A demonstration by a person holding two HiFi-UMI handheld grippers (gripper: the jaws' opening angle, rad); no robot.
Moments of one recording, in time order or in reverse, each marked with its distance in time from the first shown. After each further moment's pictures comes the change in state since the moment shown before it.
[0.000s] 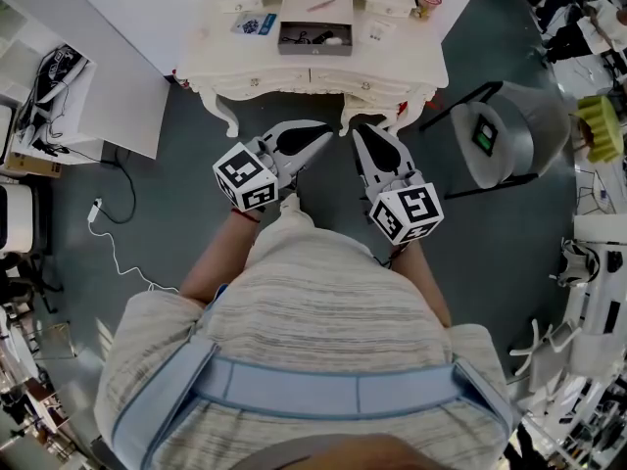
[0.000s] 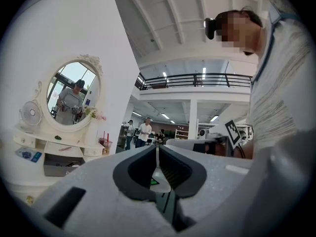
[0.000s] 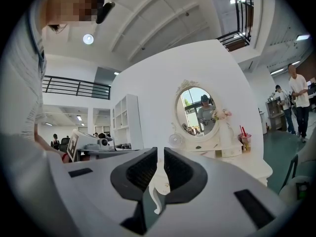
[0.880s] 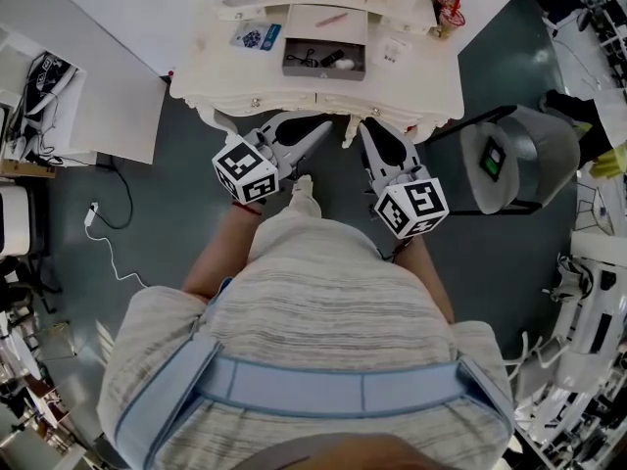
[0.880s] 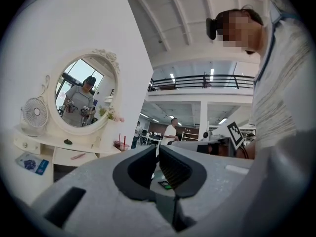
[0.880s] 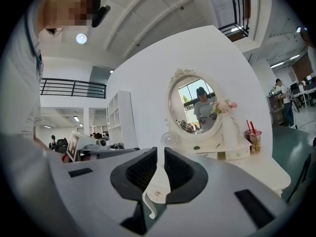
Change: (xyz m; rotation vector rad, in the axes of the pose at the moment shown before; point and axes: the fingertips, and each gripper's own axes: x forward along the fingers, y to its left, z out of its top) left arm 0.033 0.155 0.010 -0.031 -0.020 0.063; right arm 0.129 -0.081 -0.001 0.040 0.027 0.001
